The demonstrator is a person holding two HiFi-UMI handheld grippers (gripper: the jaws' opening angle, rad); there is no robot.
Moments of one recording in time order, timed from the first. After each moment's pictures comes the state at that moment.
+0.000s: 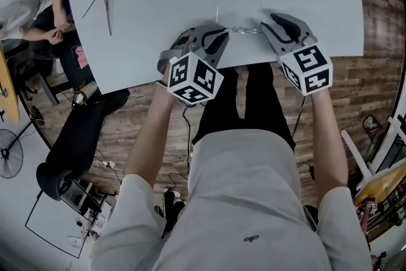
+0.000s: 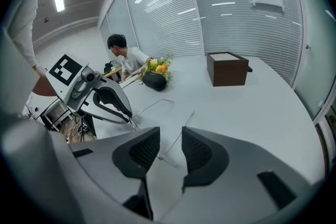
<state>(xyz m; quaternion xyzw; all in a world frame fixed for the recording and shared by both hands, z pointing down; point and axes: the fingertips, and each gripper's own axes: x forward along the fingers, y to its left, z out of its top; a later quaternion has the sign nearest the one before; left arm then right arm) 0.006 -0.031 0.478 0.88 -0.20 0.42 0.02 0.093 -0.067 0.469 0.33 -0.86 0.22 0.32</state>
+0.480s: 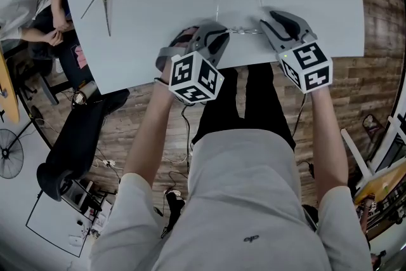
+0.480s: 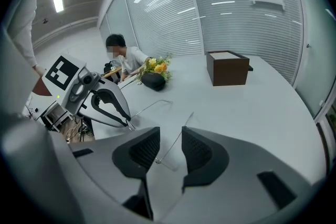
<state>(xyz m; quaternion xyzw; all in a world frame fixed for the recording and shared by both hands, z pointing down) 0.010 -0.030 0.485 0.88 -0.17 0.45 -0.01 0.092 -0.075 0.473 0.33 -0.86 0.22 0.32</state>
